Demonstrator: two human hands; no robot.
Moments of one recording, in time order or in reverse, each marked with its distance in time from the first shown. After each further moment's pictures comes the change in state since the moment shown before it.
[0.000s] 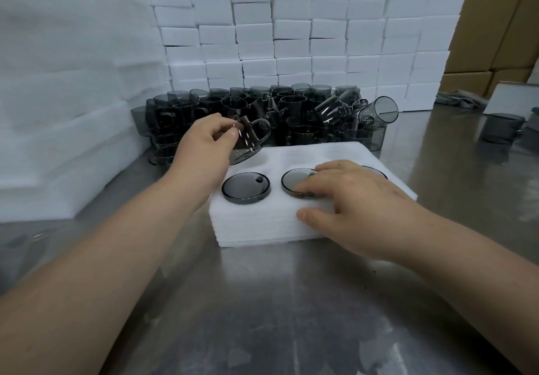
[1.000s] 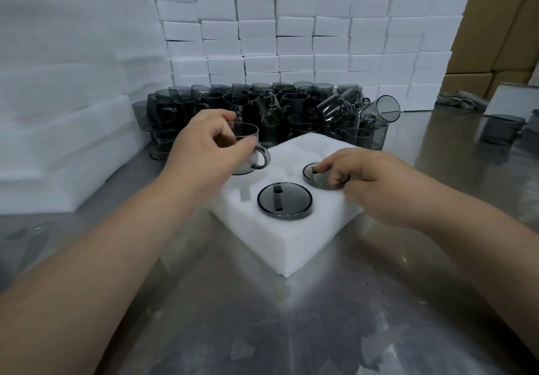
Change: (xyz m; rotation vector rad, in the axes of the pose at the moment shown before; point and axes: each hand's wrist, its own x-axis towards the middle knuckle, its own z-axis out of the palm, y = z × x) left_hand -0.016 0.004 -0.010 0.121 -0.006 0.131; right_hand 0.009 0.028 -0.010 0.322 -0.063 0.140
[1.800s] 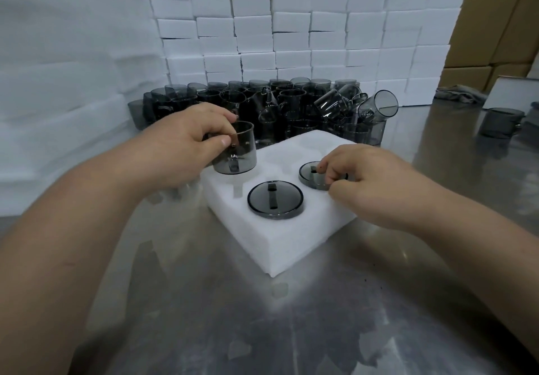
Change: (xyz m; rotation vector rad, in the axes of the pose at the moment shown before) left_hand 0.010 0.025 -0.040 0.350 -0.453 0.071; right_hand -0.006 -0.011 0.002 -0.107 0.029 0.091
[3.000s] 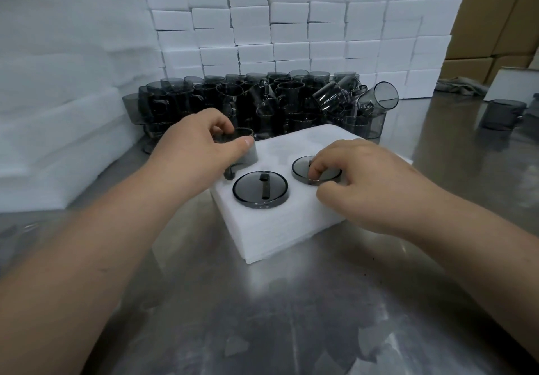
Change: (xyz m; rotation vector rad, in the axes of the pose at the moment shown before) left_hand 0.003 -0.002 0.036 -0.084 0.279 -0.260; right_hand -0.006 -0.011 0.005 -0.092 0.010 -0.056
